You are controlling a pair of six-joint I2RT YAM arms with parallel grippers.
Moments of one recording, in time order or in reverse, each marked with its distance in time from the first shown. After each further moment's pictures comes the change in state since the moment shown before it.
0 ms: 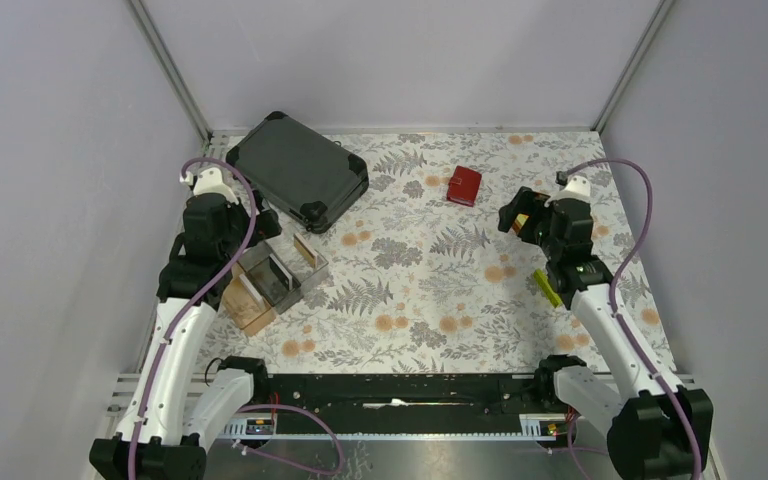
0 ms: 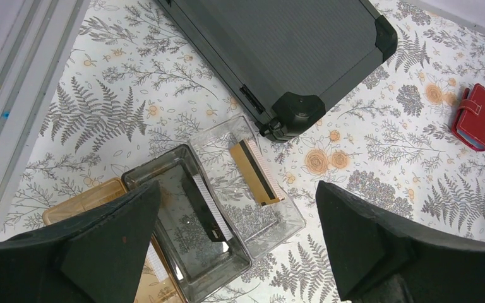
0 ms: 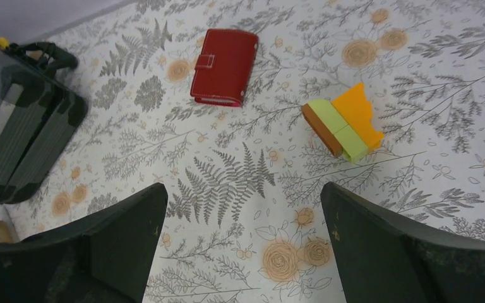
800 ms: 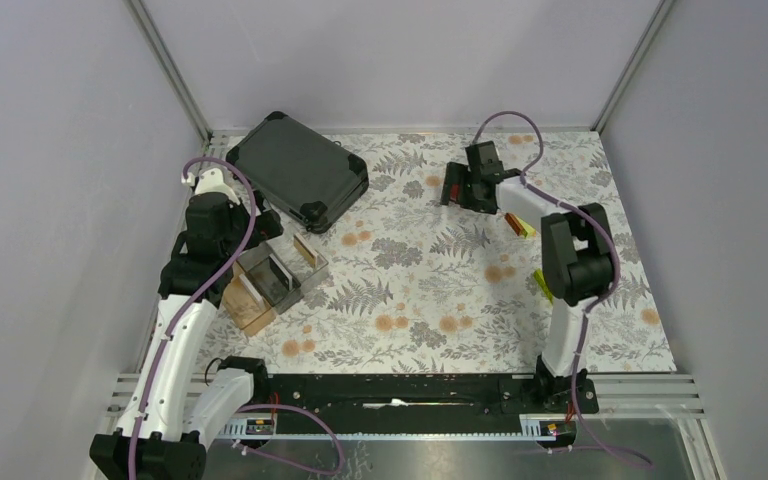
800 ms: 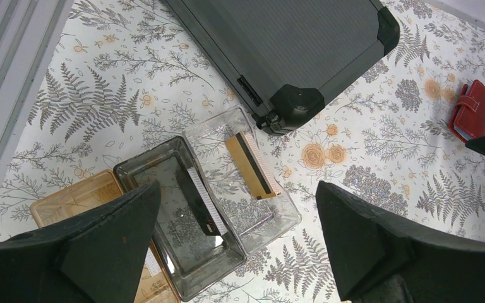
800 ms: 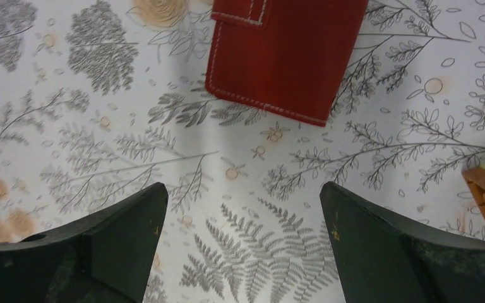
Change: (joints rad) left arm 0.000 0.016 0.000 -0.016 0.011 -0.036; right arm 0.167 0.975 0.691 -0.247 -0.038 0.043
